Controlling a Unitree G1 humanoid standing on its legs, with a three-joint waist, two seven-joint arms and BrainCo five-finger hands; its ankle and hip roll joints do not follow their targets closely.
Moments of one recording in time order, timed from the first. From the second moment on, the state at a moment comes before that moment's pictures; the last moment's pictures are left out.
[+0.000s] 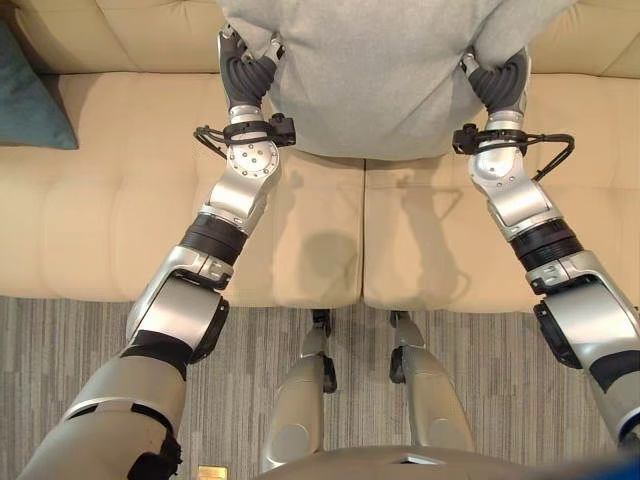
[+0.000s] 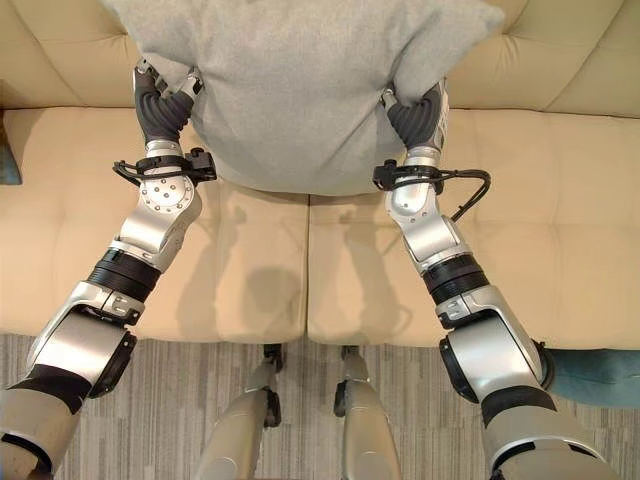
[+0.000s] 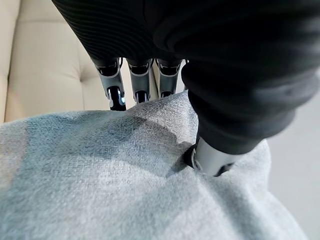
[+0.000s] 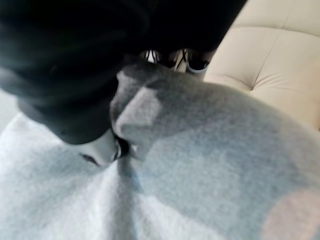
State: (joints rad) left arm -1.00 0.45 -0.35 0.57 -0.36 -0.23 0.60; right arm -1.00 -0.45 0.35 0.57 0.03 -0.10 -0.64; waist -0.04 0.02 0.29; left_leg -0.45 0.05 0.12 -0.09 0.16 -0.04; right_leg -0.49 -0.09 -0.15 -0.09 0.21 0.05
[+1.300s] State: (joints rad) left arm -1.09 0.75 -0.31 0.75 -0.49 -0.23 0.44; right arm -1.10 -0.89 0.28 0.81 0.29 -0.10 -0.53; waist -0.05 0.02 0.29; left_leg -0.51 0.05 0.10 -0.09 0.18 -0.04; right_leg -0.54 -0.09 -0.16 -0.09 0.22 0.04
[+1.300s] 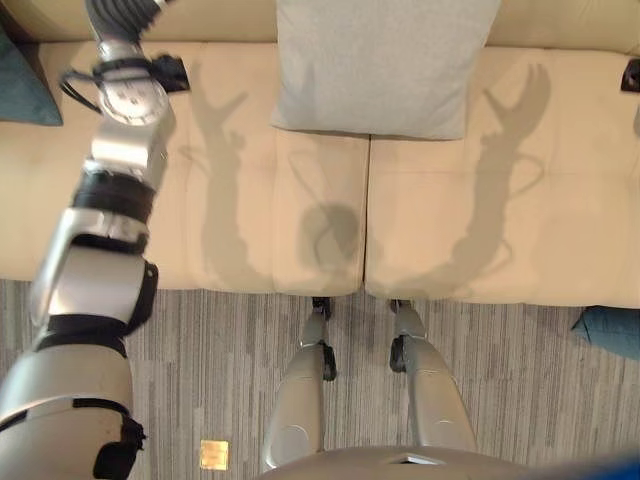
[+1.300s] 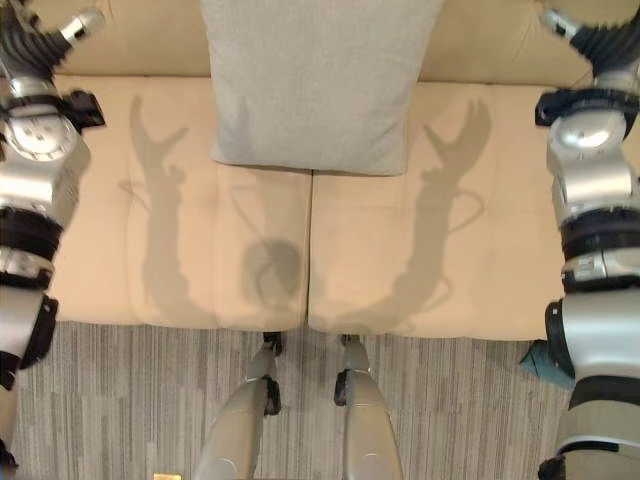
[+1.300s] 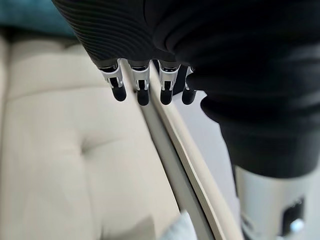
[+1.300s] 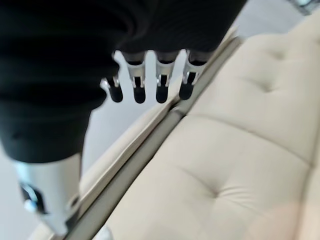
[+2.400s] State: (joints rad) left arm 0.21 0.25 -0.04 1.19 -0.09 -0.09 0.11; right arm 0.16 -0.39 0.11 1.05 -0.10 -0.13 -0.18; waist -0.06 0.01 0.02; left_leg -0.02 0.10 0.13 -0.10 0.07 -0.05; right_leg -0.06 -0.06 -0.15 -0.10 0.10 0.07
